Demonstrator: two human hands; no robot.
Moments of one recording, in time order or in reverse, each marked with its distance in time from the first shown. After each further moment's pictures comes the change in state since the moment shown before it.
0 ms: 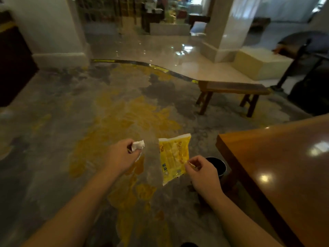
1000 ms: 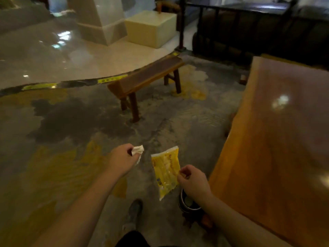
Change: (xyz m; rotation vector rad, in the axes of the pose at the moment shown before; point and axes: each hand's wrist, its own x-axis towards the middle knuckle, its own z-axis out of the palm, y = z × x) left_hand 0.585 0.191 0.326 0.081 -0.589 0.488; right_hand 0.476 0.133 -0.022 0.010 0.347 0.602
